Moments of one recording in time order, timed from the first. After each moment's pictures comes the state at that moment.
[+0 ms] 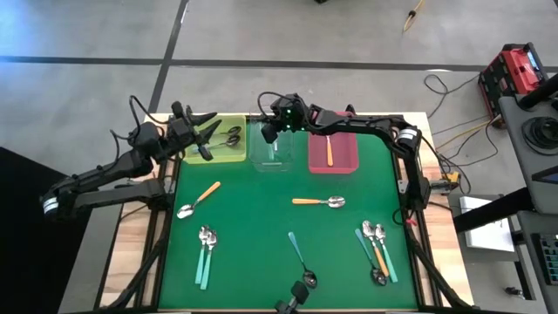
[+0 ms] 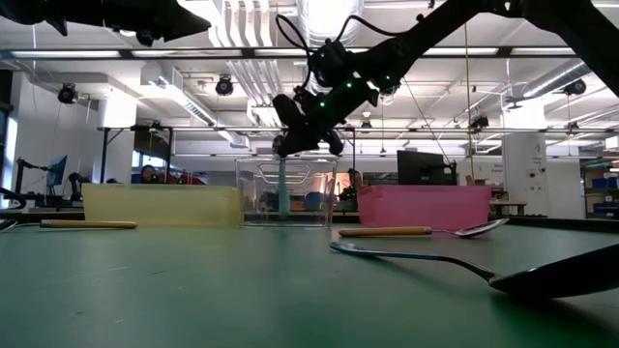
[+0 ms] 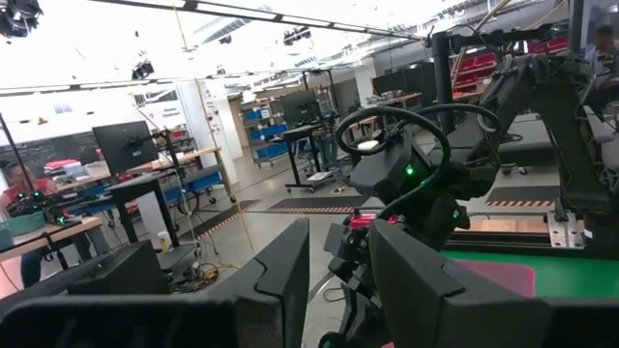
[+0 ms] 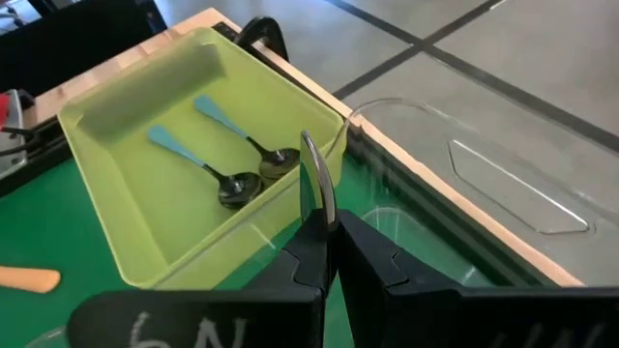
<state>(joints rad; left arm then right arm) 0.48 0.63 0.54 0.26 -0.07 0.25 -0.46 2.05 1.57 -0.02 0.00 0.24</state>
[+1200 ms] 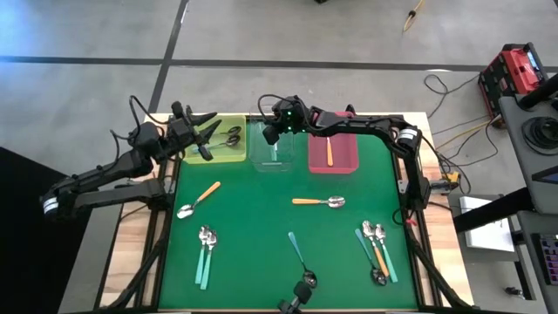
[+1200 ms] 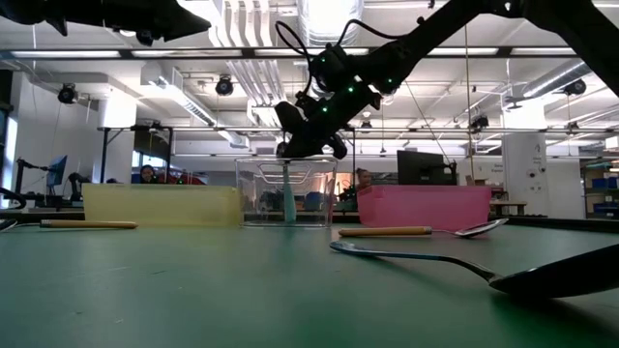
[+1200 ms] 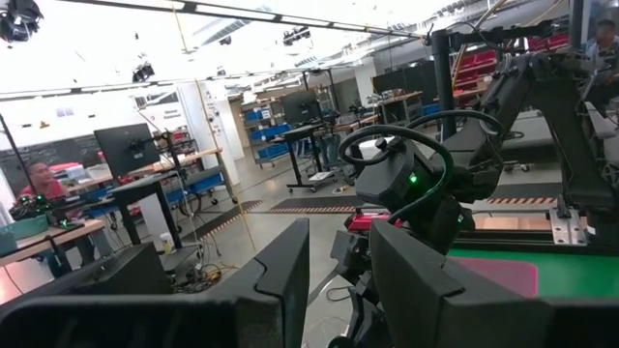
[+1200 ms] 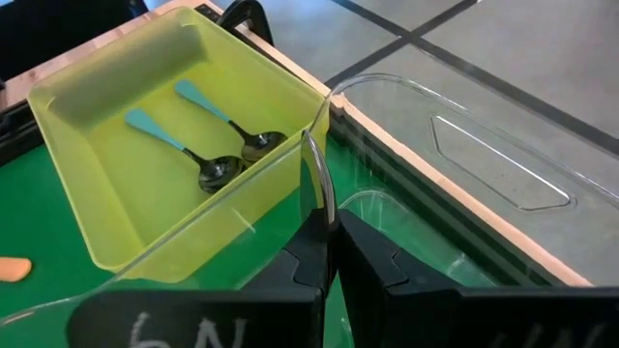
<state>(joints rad) 0.48 0.63 0.54 0.26 -0.07 0.27 -0.46 2.05 1.53 -0.02 0.03 0.23</state>
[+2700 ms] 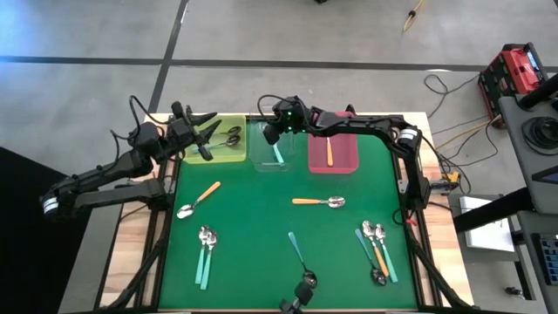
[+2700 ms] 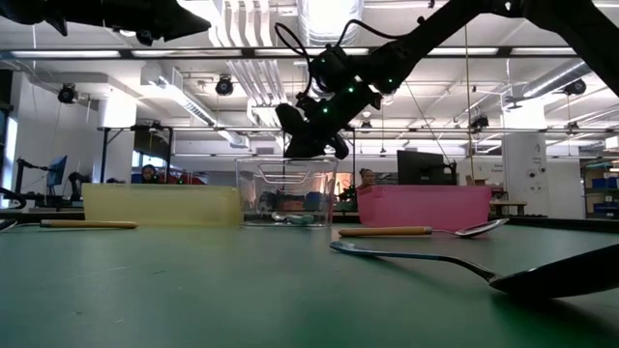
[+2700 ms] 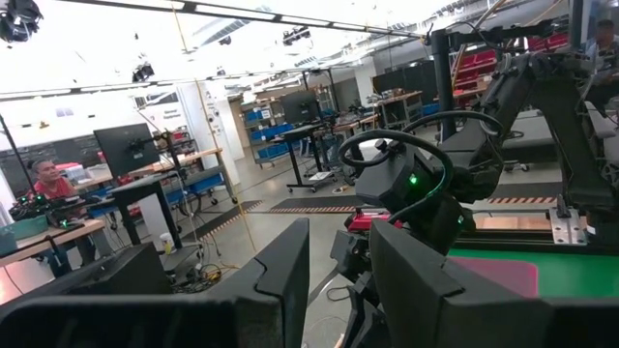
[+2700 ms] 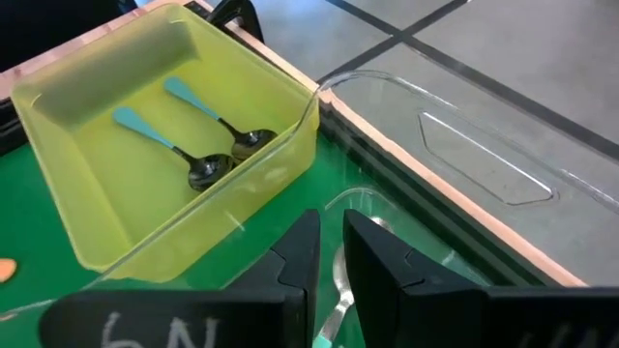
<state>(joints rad) 0.48 0.63 0.54 0.26 -0.07 0.27 -0.46 2.04 1.53 -0.03 0.05 0.22</state>
